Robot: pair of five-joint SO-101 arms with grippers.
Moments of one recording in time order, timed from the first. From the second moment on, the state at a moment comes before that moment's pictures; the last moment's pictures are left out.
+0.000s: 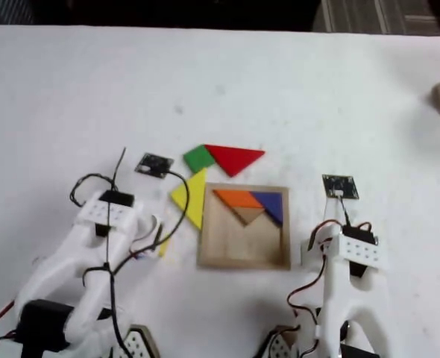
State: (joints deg) left arm 4.9 -17.5 58.9 58.3 -0.7; right arm 13.9 -32.2 71.3 53.2 16.6
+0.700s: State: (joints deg) left arm 4.9 -18.0 56.3 61.5 -5.3; right arm 13.8 -32.2 71.3 53.2 16.6
